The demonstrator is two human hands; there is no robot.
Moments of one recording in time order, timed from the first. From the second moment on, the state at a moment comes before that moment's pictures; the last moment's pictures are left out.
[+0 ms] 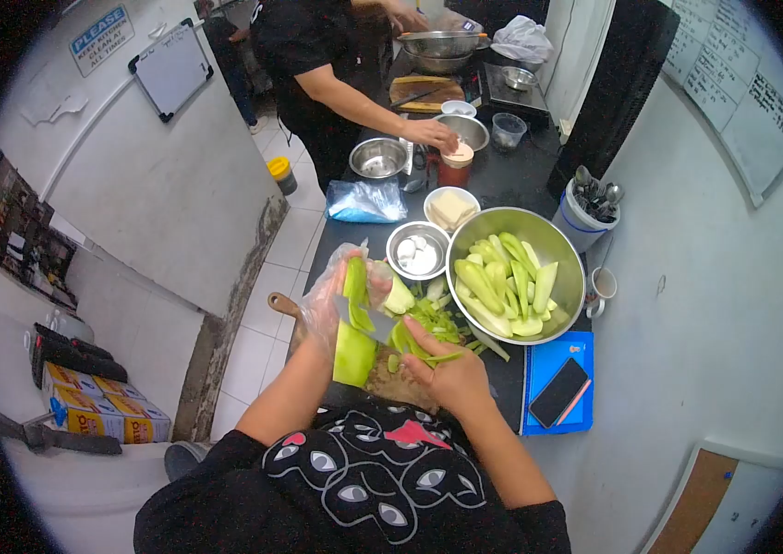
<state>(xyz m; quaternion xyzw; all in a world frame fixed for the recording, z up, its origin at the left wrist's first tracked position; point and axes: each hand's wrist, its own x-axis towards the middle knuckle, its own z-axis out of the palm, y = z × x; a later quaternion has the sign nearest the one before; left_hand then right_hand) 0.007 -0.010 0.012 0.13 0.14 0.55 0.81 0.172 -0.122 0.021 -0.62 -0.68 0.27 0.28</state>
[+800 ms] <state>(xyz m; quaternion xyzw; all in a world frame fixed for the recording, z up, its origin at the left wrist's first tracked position) 0.017 -0.002 -0.059 -0.01 0.08 0.48 0.87 0.182 -0.082 -0.012 -0.67 -0.47 0.54 0.22</state>
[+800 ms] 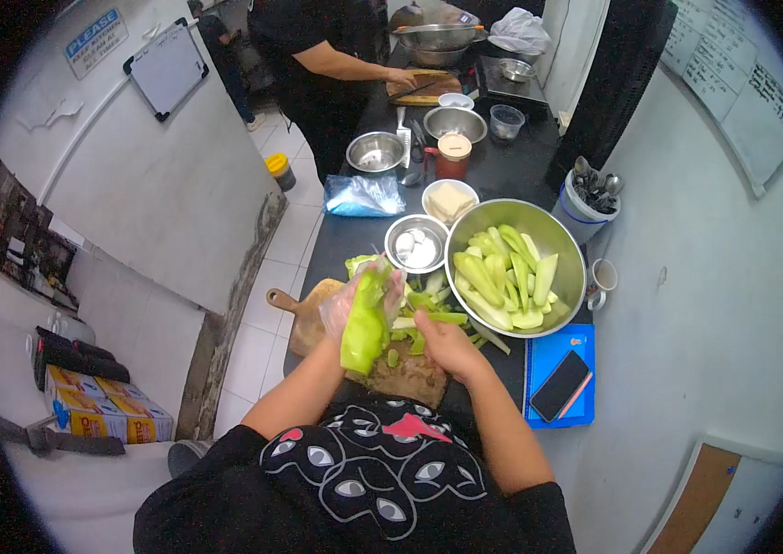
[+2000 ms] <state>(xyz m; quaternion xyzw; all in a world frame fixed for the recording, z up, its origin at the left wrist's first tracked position) 0.017 -0.008 -0.012 0.11 0.00 0.46 0.88 0.175 -0.131 0.013 -0.62 -0.70 0.24 0.24</state>
